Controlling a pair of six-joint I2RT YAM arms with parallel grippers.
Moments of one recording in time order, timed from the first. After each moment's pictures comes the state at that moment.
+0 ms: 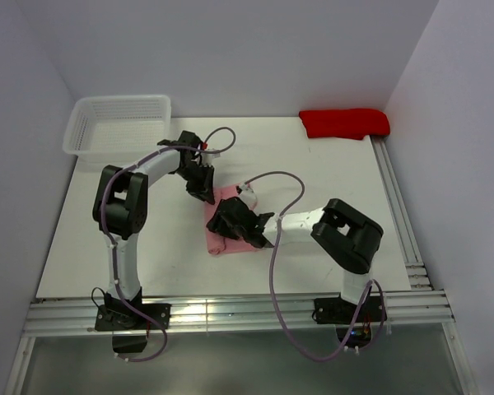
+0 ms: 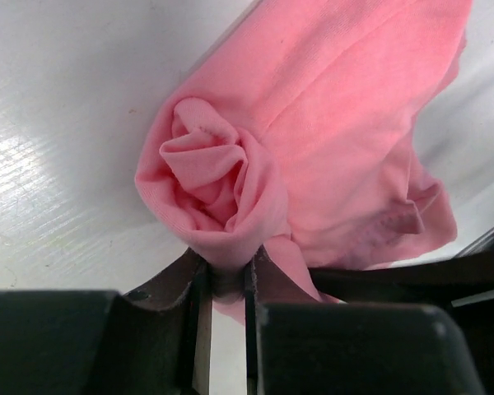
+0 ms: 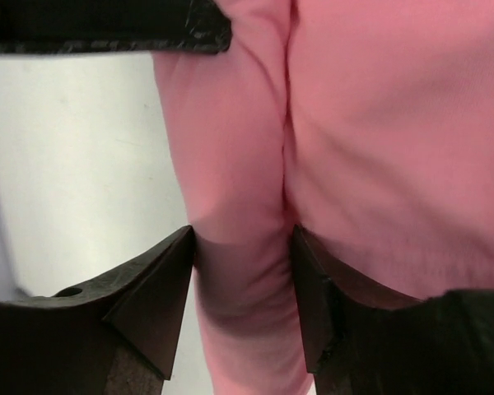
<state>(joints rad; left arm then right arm) -0.33 2.09 1.56 -0.79 0.47 -0.08 0.96 1.83 0.91 0.23 0.20 1.16</state>
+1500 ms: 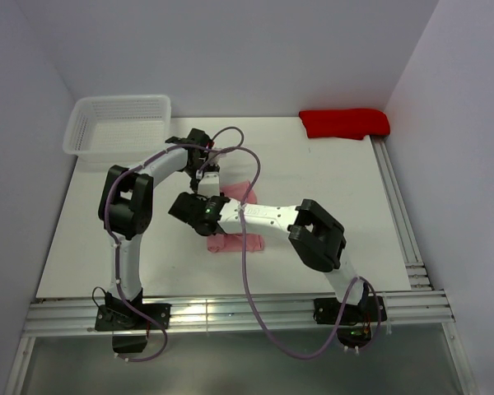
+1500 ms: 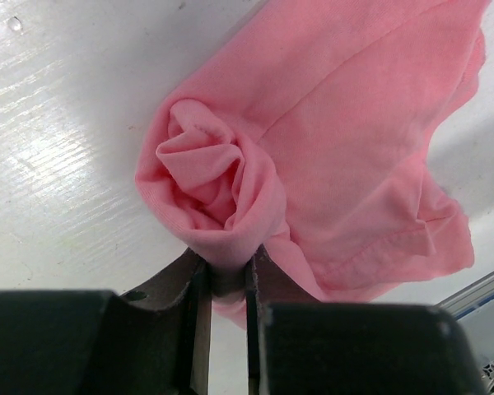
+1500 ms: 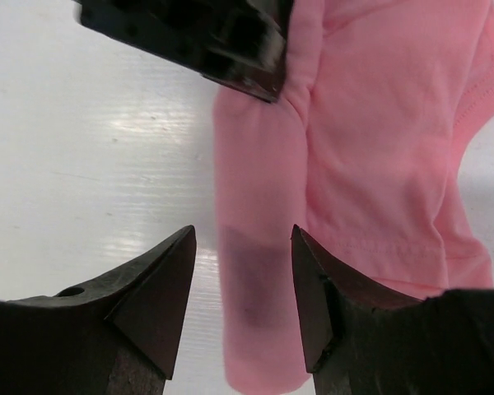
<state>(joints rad) -0.39 2.11 1.63 -0.84 0.35 -0.07 1.13 2.08 1.63 -0.67 0.67 0.95</state>
